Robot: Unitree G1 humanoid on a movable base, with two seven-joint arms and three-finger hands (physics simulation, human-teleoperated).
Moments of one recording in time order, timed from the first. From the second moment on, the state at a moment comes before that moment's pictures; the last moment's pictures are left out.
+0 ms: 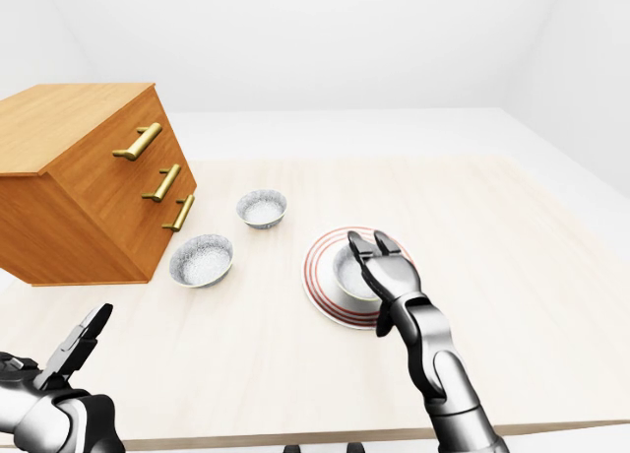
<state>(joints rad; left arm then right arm) 0.14 0.07 0.66 -0.23 -0.41 0.03 0.52 -0.10 -0.02 0.16 -0.10 -1.37 0.09 0.41</state>
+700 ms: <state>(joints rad) 0.14 0.07 0.66 -0.21 -0.40 0.02 0.52 -0.38 0.06 0.14 -0.54 -1.72 0.09 0.70</state>
